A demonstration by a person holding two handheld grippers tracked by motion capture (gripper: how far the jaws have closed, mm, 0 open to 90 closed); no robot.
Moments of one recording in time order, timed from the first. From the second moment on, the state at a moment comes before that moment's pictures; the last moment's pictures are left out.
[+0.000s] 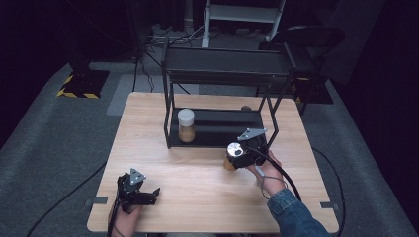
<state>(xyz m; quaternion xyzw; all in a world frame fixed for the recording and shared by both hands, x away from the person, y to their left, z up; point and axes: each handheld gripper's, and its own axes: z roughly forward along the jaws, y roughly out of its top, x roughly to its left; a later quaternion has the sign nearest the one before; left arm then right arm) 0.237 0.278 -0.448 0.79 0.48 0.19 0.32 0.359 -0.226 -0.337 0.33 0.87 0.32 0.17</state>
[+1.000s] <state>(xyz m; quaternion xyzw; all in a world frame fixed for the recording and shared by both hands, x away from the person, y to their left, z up) 0.236 0.278 -0.449 0.79 0.48 0.19 0.32 0.399 -0.181 -0.338 0.36 0.90 0.21 0.12</state>
